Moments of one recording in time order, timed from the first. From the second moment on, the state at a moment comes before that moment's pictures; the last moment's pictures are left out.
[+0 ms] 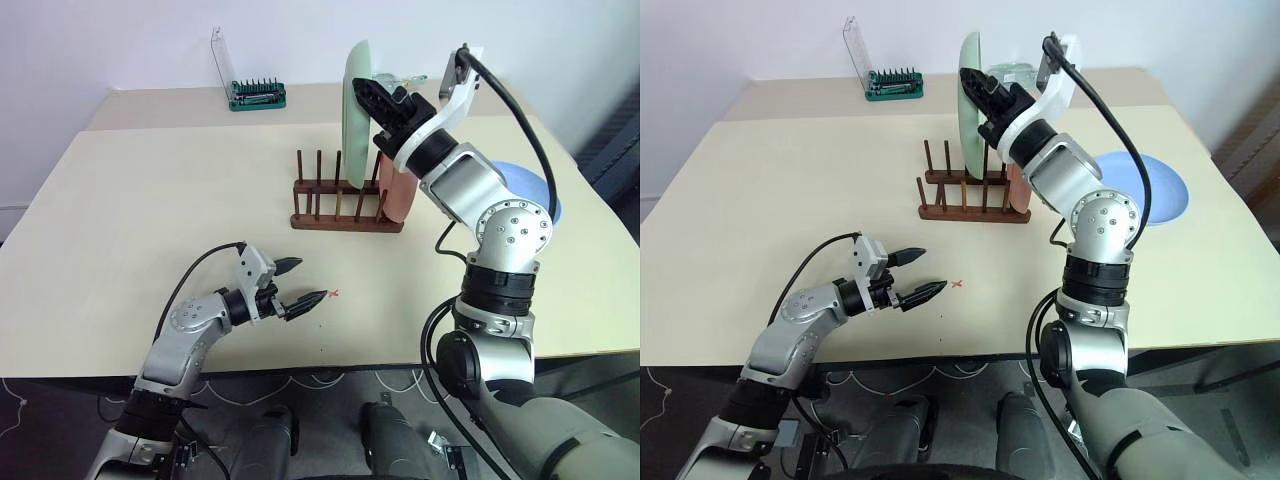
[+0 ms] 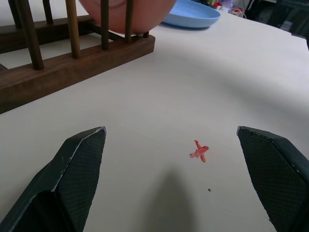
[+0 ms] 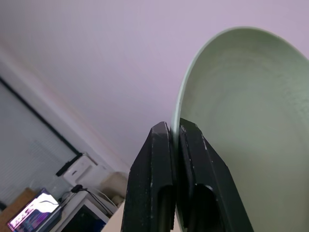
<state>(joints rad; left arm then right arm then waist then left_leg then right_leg) -0.21 0.39 -0.12 -0.07 -0.36 0.25 -0.82 -0.92 -0.10 -0.31 -0.03 1.07 0.83 -0.05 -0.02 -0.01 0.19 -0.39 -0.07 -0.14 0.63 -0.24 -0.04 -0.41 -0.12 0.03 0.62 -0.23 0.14</state>
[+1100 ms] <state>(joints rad) -0.23 0.40 -0.10 -0.22 -0.39 0.41 -0.76 -0.97 -0.22 -0.23 -0.03 1.02 0.95 -0.06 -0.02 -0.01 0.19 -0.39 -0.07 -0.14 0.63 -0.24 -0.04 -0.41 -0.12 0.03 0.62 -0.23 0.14</state>
